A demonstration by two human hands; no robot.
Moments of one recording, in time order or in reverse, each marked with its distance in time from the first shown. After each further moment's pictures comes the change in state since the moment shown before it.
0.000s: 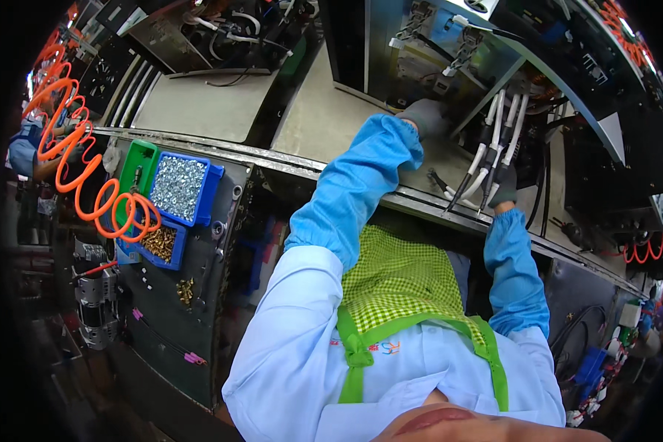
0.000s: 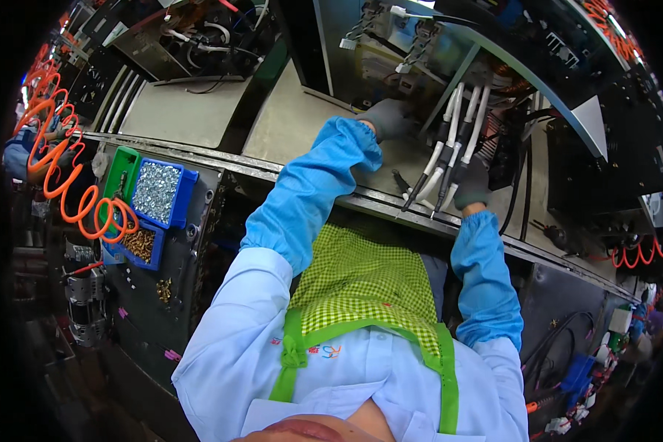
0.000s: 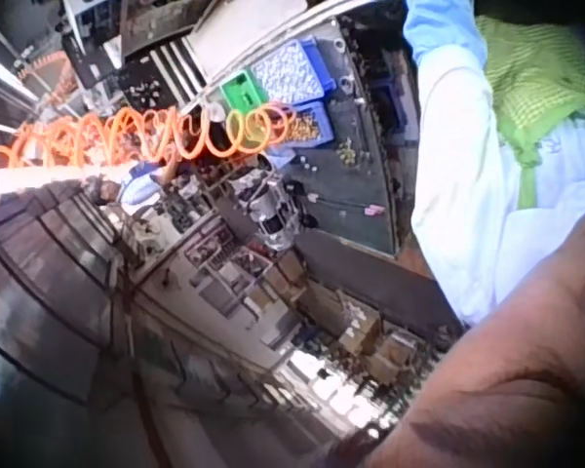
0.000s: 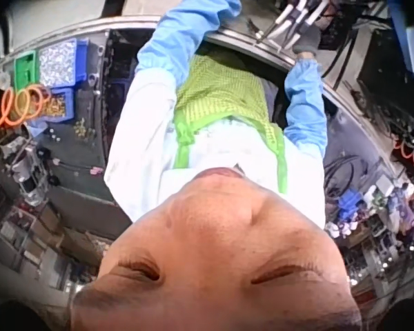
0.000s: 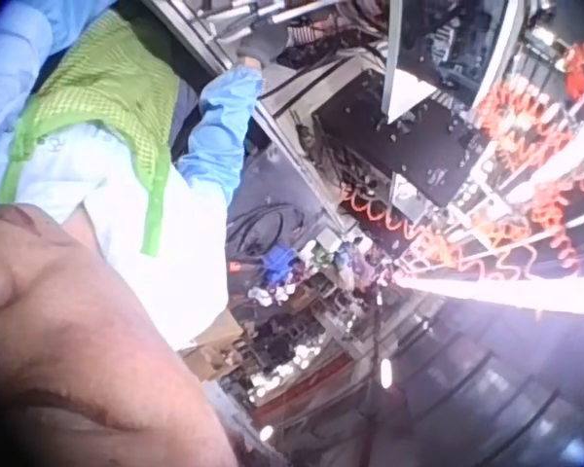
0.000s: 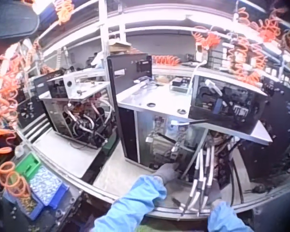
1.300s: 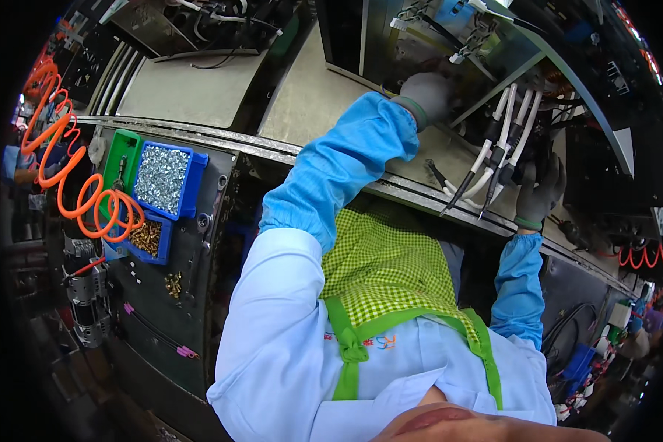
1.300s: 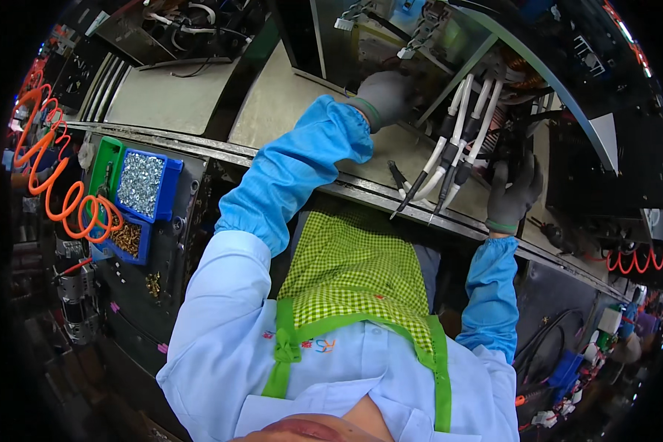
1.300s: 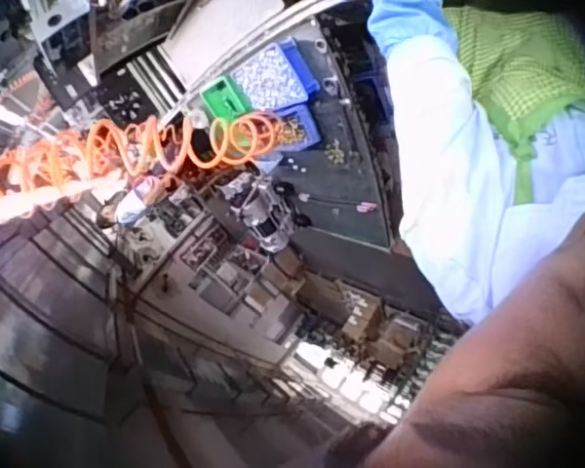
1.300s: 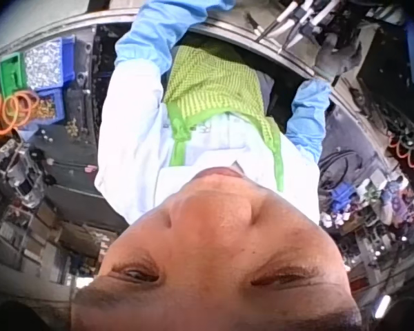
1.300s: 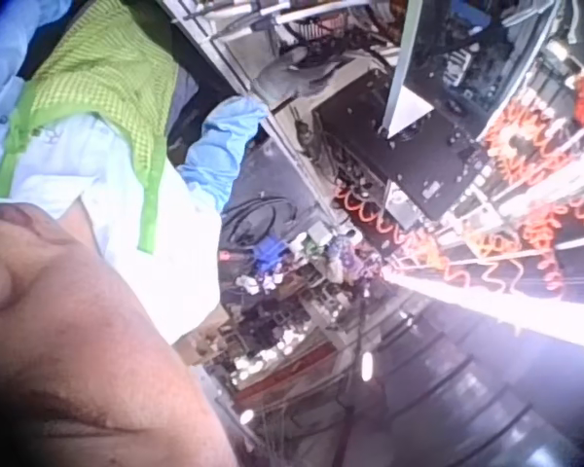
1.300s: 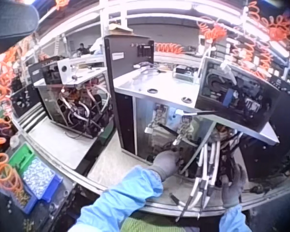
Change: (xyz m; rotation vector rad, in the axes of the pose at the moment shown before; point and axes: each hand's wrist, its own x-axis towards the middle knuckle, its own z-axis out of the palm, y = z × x) left_hand 0.001 0.022 -0.012 0.221 0.163 0.052; right_hand -0.041 -0.114 -0.081 -0.629 0.623 -0.442
